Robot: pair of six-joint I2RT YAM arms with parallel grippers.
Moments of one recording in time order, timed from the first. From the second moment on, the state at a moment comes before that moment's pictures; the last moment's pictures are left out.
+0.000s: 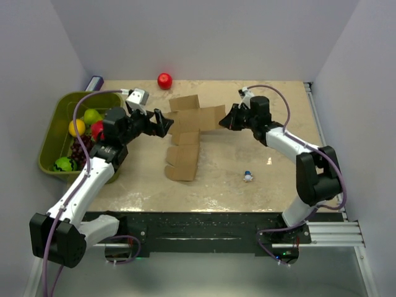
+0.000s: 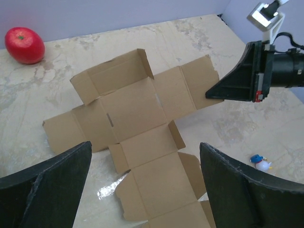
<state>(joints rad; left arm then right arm) -0.27 1.10 0.88 0.02 0.32 -0.19 0.30 1.68 1.08 0.11 -0.41 0.44</state>
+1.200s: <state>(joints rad) 0.07 1.18 0.96 0.12 0.67 -0.24 0.30 1.32 1.09 0.01 -0.89 0.34</state>
